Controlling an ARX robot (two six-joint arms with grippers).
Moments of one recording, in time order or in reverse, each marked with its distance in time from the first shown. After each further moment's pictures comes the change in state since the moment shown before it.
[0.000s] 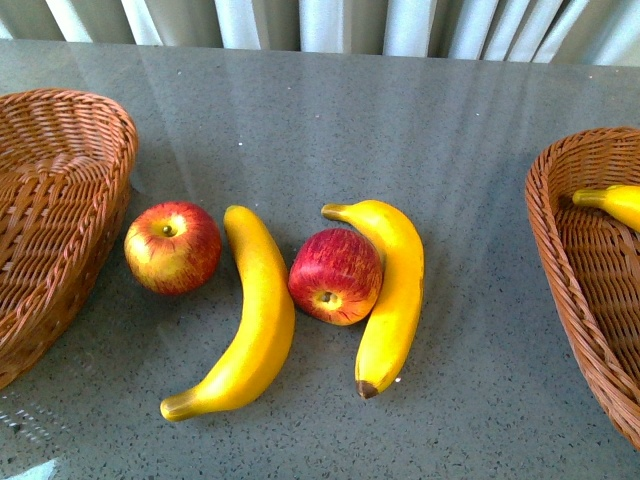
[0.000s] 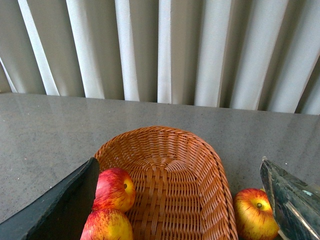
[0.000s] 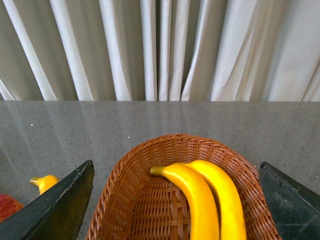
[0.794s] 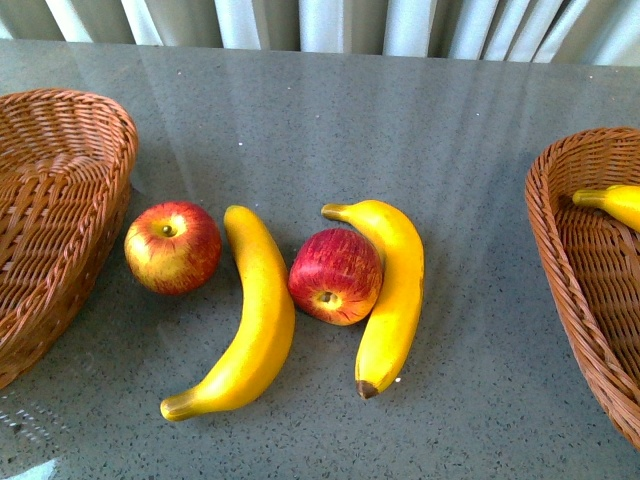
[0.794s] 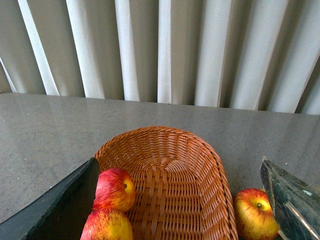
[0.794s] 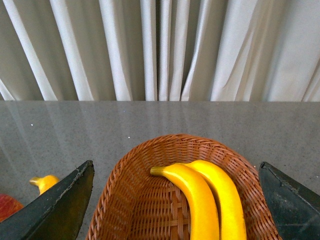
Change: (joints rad) left arm 0.000 0.000 0.000 0.000 0.000 0.000; right arm 0.000 0.000 0.000 0.000 0.000 0.000
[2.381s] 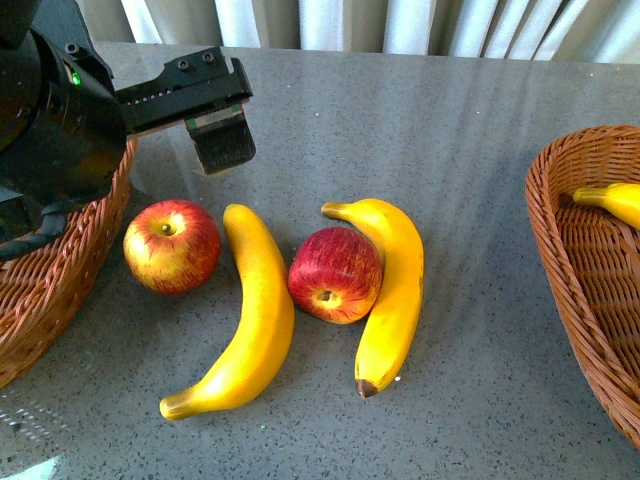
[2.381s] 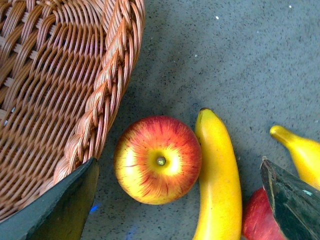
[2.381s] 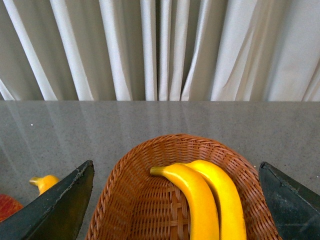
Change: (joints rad) left arm -0.492 1.643 0.857 -0.137 -0.334 -0.772; right arm 0.000 0.000 0.000 0.000 0.000 0.000
